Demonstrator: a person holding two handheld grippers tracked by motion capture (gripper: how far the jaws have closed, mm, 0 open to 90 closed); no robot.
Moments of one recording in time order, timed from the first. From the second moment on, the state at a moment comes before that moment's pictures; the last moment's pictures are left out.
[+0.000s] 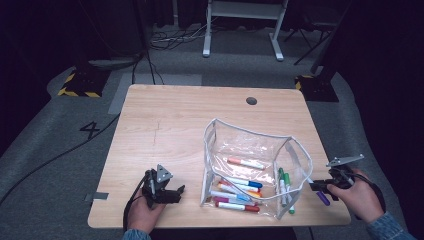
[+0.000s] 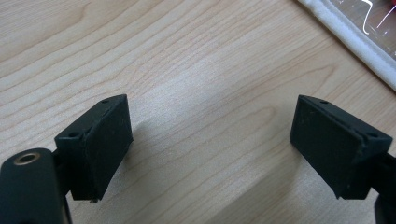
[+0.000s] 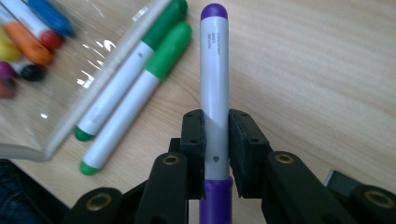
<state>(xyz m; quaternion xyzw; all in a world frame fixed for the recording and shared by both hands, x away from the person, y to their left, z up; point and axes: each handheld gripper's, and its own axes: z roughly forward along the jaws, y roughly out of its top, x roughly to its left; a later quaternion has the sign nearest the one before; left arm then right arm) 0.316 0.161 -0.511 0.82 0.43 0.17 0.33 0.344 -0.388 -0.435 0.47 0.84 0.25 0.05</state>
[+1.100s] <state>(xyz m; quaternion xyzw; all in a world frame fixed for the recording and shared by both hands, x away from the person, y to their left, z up) 0.317 0.160 -0.511 0.82 0.44 0.17 0.33 0.355 -0.351 -0.284 0.37 0.87 0.31 0.07</state>
